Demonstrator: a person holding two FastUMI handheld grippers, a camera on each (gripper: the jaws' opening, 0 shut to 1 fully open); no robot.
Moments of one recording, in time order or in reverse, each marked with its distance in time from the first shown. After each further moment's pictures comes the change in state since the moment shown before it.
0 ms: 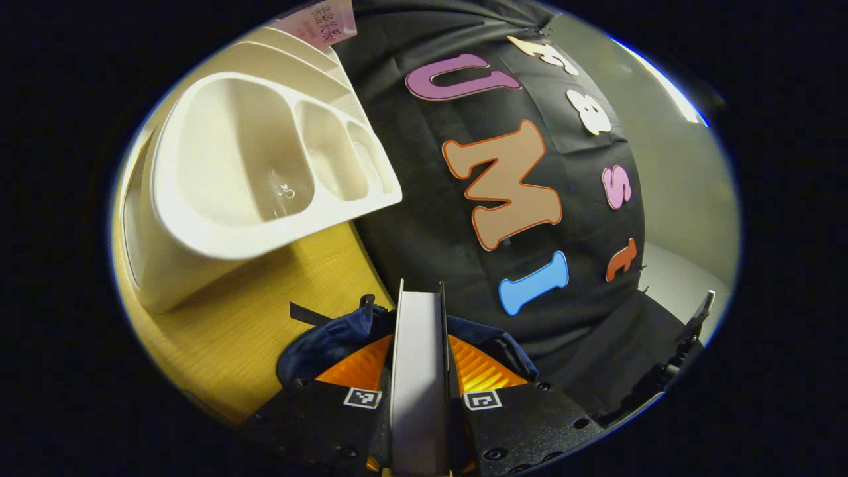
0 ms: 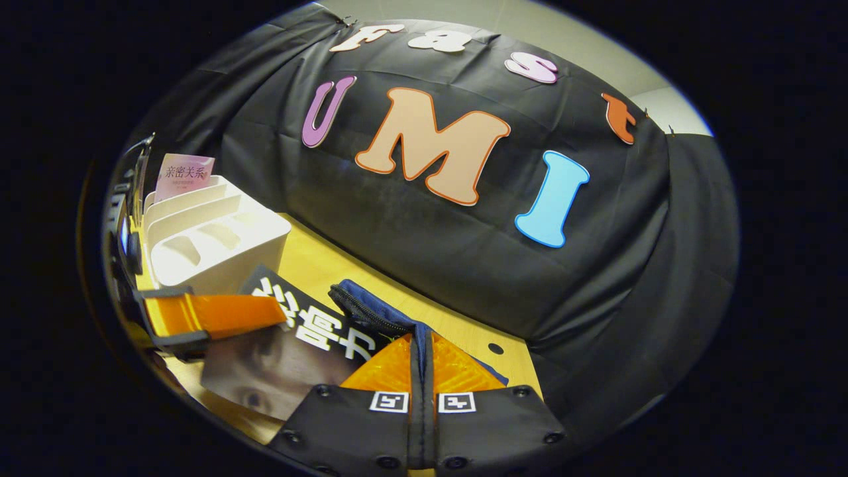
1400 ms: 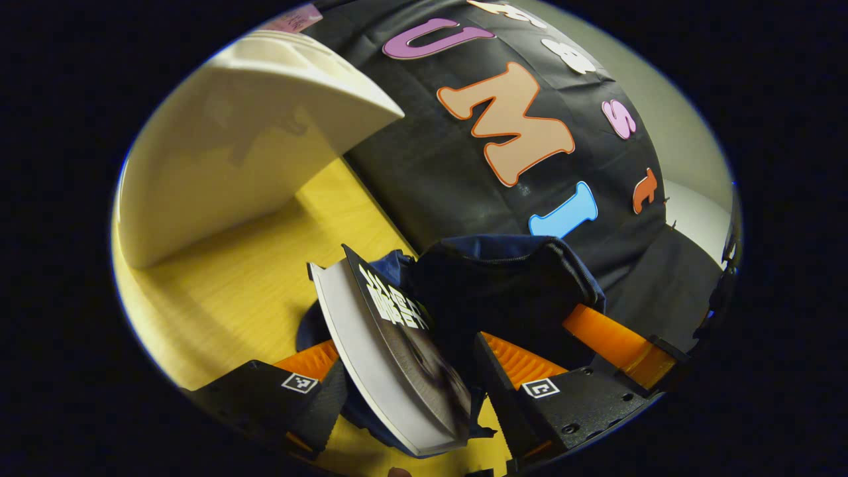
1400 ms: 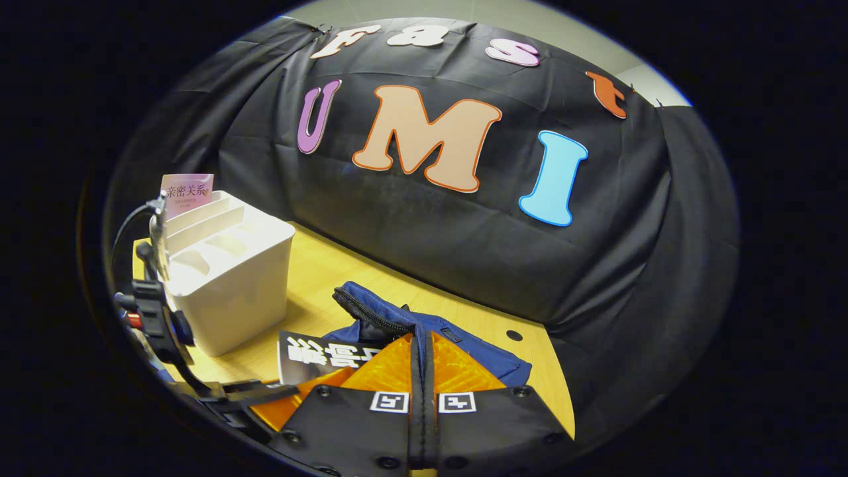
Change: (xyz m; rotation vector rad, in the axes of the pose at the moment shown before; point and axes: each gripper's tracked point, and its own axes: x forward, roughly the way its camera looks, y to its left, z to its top) left arm -0.017 0.027 -0.073 0.269 0.162 0.066; right arm -0.003 -0.003 -0.009 0.114 0.044 0.043
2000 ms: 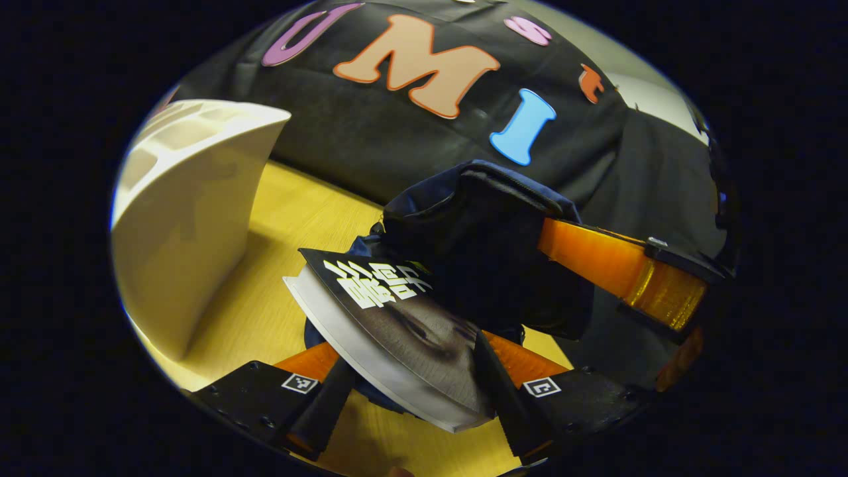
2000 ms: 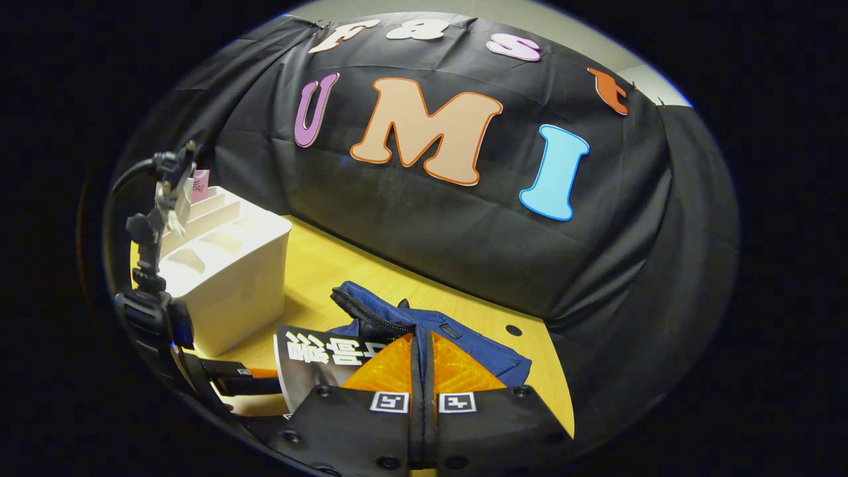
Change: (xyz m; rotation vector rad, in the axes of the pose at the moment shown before) left arm -0.011 -0.002 -0.034 0.486 0.276 -0.008; right arm 0.005 0.002 -0.002 -0.003 0.040 -0.002
